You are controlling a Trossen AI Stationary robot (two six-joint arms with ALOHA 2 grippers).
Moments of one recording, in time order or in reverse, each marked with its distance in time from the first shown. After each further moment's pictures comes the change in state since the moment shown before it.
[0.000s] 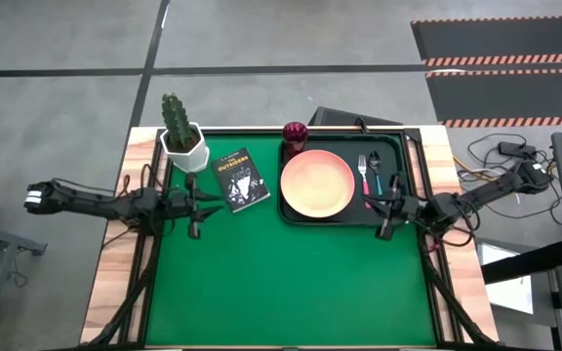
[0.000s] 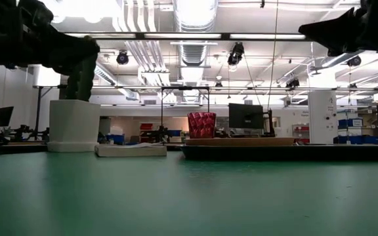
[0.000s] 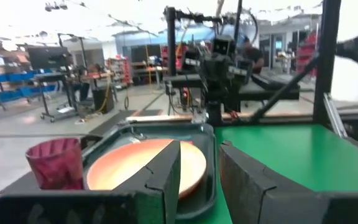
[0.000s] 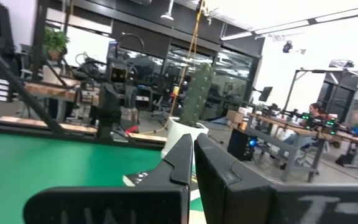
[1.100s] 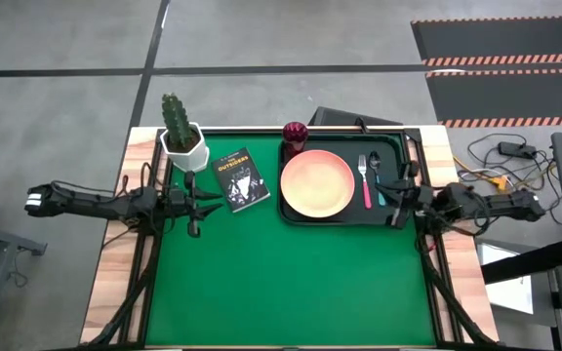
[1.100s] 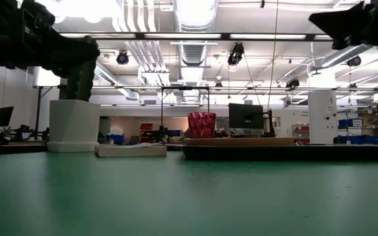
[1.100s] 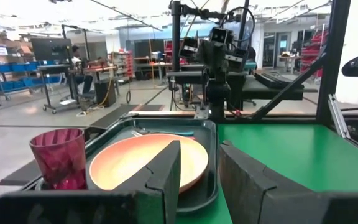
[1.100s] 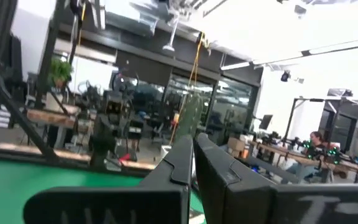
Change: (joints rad) left arm 0.024 0.007 -0.004 -0.043 0.001 -0.035; right arm -0.254 -0.372 0.019 -0.357 -0.296 0.025
